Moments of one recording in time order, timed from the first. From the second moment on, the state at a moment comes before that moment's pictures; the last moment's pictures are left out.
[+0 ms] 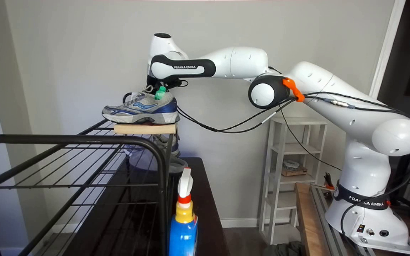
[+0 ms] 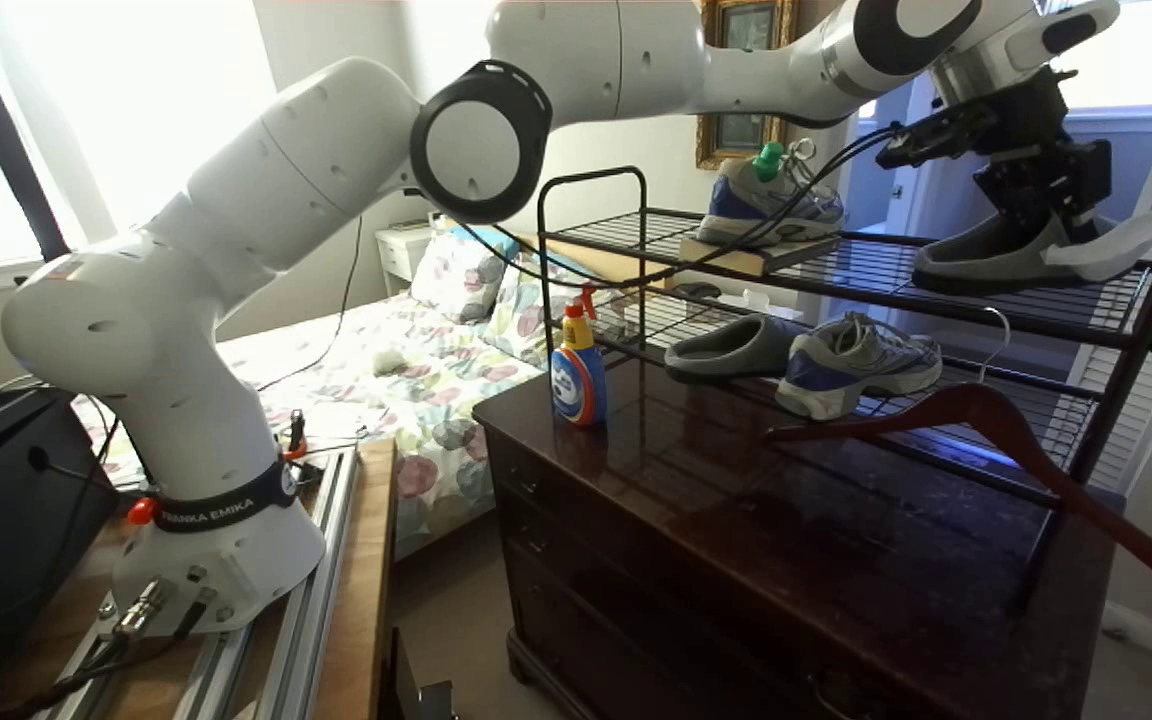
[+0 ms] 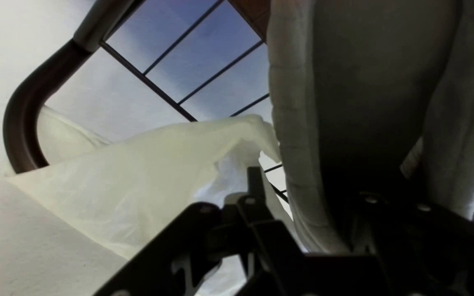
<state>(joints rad) -0.03 1.02 -0.19 -0.54 -0.18 2.05 0.19</state>
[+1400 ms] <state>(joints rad) -0.13 0.89 0.17 -0.53 0.10 1.95 -0.16</state>
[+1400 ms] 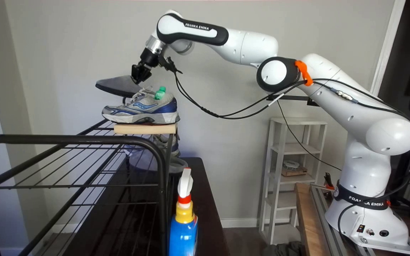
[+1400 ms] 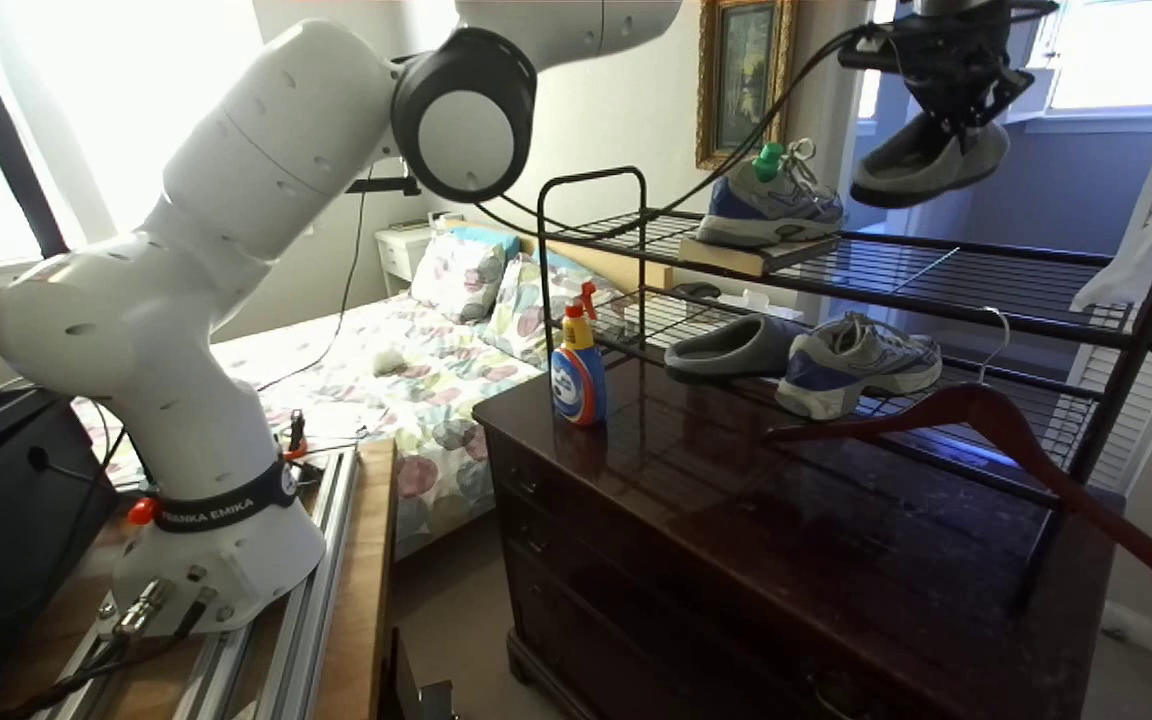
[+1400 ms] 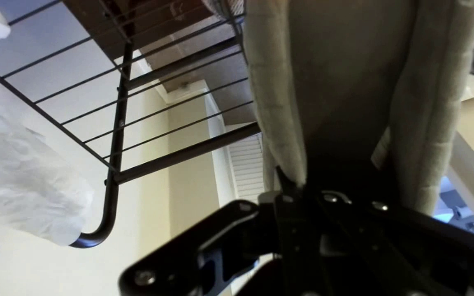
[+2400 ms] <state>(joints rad) 0.19 0.70 0.14 -0.59 -0.02 1.59 -0.02</state>
